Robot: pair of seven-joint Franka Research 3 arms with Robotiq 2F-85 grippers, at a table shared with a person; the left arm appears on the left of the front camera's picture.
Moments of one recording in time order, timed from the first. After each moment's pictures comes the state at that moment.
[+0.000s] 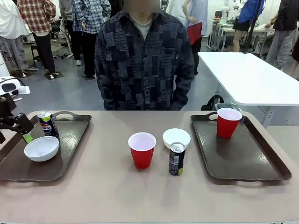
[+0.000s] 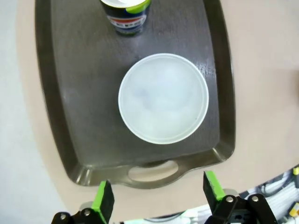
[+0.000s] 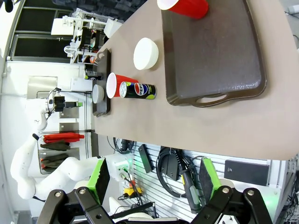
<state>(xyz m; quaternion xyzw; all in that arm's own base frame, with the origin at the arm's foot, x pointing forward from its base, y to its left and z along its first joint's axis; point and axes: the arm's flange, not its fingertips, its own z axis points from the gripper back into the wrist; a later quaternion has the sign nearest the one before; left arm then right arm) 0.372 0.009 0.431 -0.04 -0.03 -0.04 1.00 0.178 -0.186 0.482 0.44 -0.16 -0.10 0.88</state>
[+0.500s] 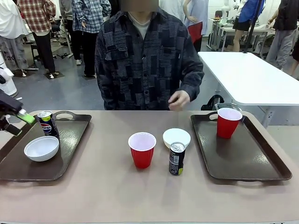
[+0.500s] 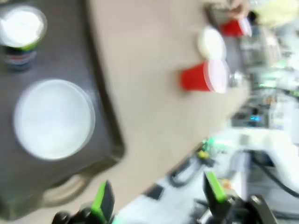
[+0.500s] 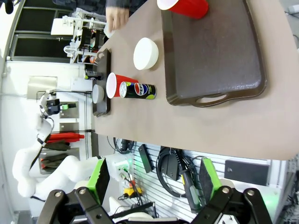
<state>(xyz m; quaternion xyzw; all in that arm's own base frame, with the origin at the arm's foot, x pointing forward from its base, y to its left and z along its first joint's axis) 0.353 0.047 0.460 -0.39 -0.06 -0.10 0.91 0.177 -0.186 0.482 0.44 -0.16 -0.10 0.88</state>
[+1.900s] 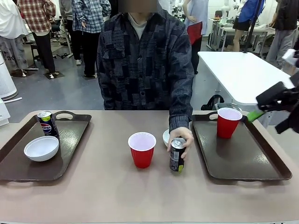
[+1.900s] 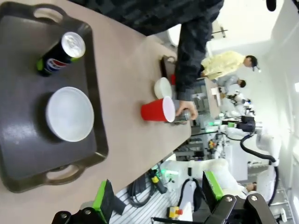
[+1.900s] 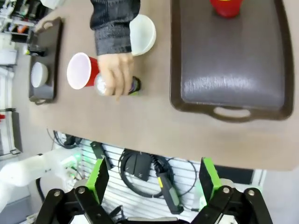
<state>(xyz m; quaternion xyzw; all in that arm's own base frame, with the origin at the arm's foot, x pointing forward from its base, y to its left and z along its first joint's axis) 0.315 0.189 0.487 -0.51 -0.13 0.02 0.85 0.259 0.043 0.542 0.21 -0.12 -0.01 0.97</state>
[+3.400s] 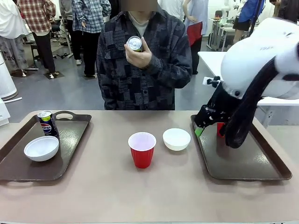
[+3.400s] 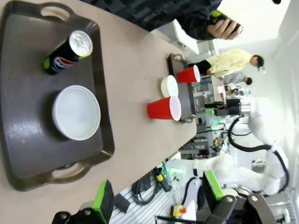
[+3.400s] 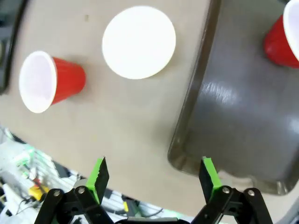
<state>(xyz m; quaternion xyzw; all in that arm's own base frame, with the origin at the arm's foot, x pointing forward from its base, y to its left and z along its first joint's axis) 0.317 0.190 0.486 -0.50 -0.12 0.02 0.86 0.372 0.156 0.446 0.10 -0.07 0.12 0.98</state>
